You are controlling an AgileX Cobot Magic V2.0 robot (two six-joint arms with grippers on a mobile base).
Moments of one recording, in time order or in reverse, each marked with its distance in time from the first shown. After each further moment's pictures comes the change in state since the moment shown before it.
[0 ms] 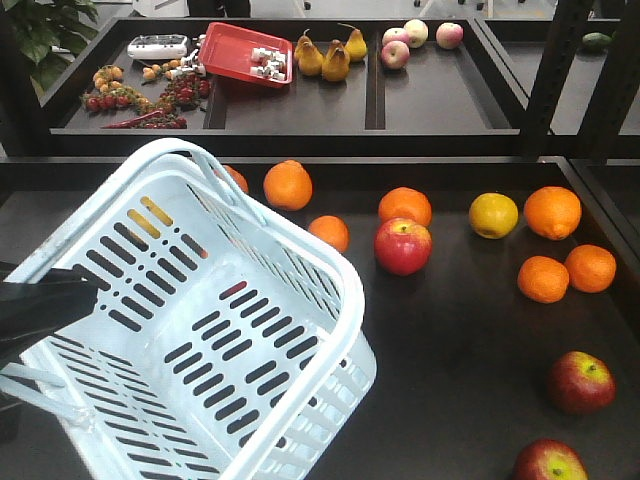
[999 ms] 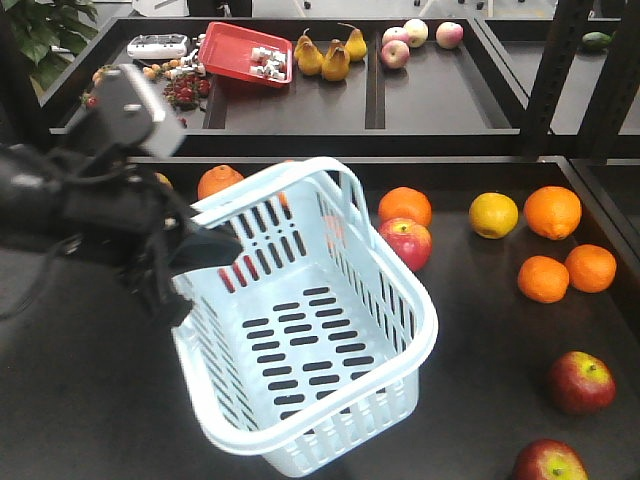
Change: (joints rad) left arm 0.000 0.567 -0.309 -0.236 0.104 0.545; right arm 0.000 0.000 0.000 0.000 0.001 0.000
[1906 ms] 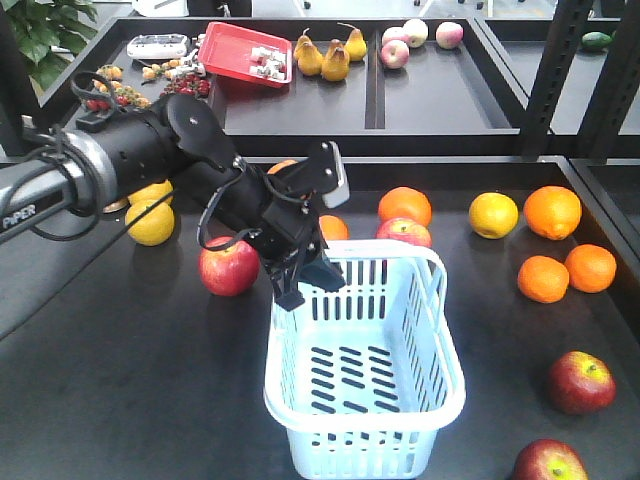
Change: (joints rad) left arm -0.083 0.682 -0.541 0.008 0.230 0.259; right arm 0.000 0.000 0.000 0.000 0.000 0.000
